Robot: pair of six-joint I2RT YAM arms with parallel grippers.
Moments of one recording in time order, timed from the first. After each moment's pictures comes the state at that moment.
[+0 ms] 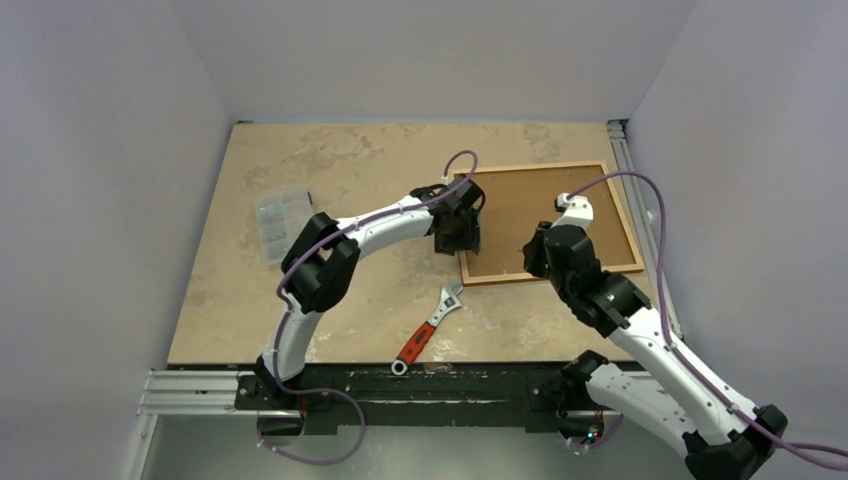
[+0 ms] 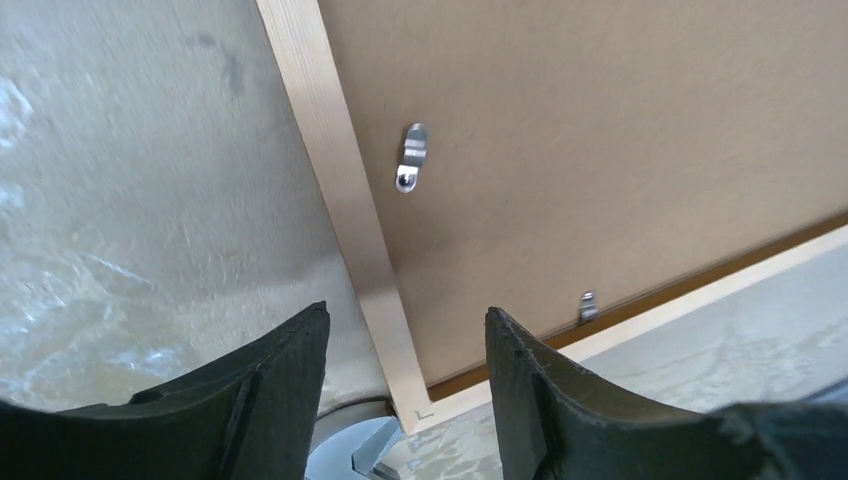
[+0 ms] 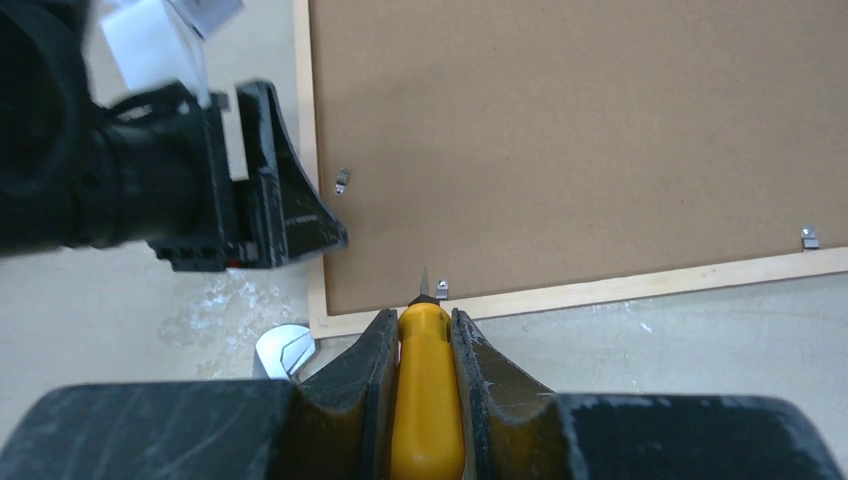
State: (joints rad) left arm -0.79 2.14 1.73 -0.62 0.03 -0.78; right arm 0.61 0.83 0.79 -0.56 0.45 0.52
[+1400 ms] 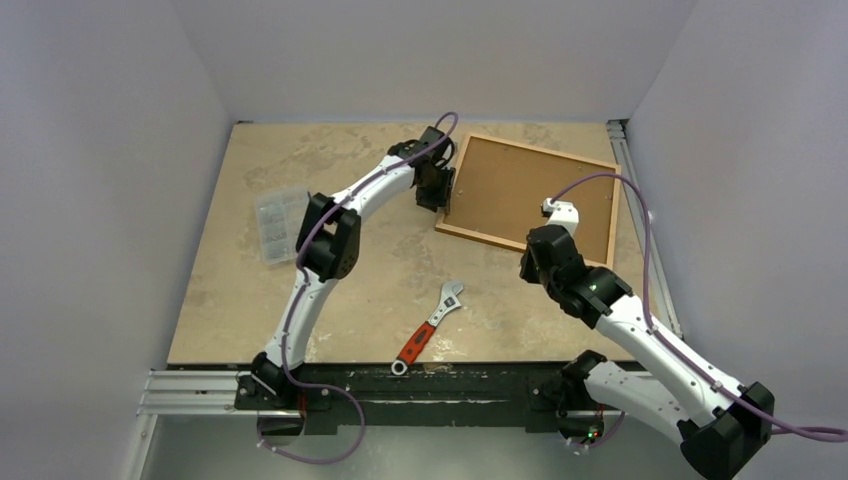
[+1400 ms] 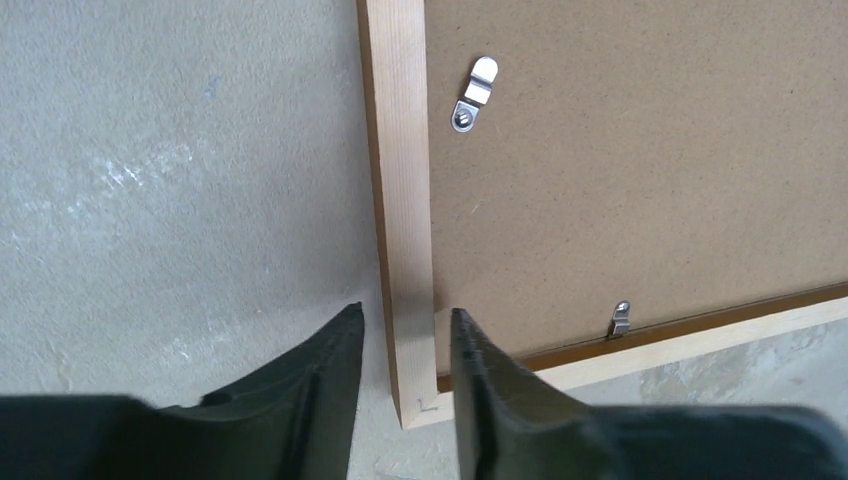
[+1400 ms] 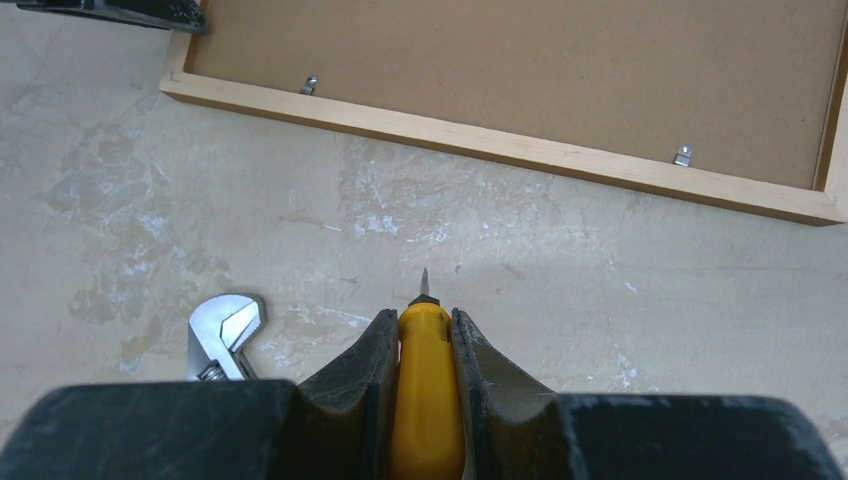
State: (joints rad) left arm -0.58 2.45 2.19 -0.80 0.13 -0.35; right arm 0.61 0.88 0.75 -0.61 0.46 0.54
